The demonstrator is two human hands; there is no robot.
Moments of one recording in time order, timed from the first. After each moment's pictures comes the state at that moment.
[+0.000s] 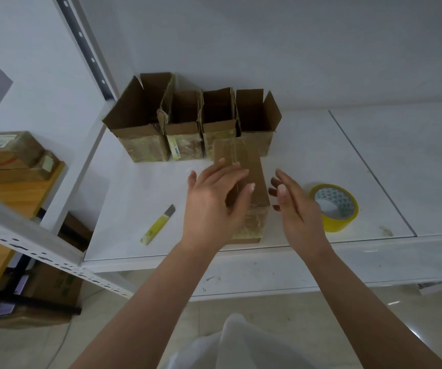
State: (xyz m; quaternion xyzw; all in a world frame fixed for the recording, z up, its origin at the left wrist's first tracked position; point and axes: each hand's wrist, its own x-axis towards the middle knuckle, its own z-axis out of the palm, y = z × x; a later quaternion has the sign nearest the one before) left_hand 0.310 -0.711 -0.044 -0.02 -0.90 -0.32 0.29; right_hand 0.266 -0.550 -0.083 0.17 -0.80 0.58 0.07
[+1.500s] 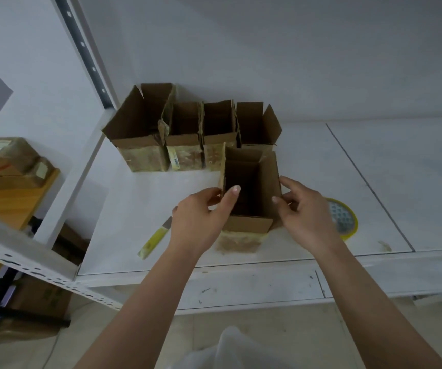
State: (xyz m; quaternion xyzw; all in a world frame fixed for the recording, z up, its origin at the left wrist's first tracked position) left_hand 0.301 -0.736 -0.038 0.15 -0.88 -0.44 0.09; right_hand 0.239 -0.552 -0.048 0.14 -0.90 0.41 0.05
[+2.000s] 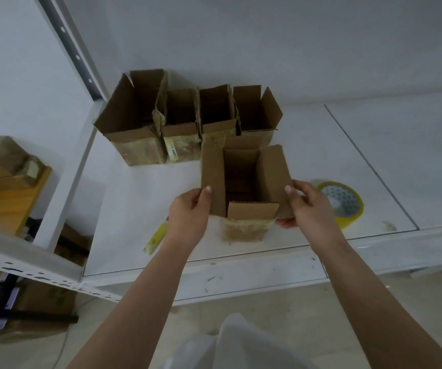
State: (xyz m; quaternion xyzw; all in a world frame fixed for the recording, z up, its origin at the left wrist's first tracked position) left_hand 0.295 -0.767 -0.071 0.19 -0.82 -0.53 0.09; right_hand 0.246 -0.557 -0.072 -0.06 -0.76 0.64 -0.07
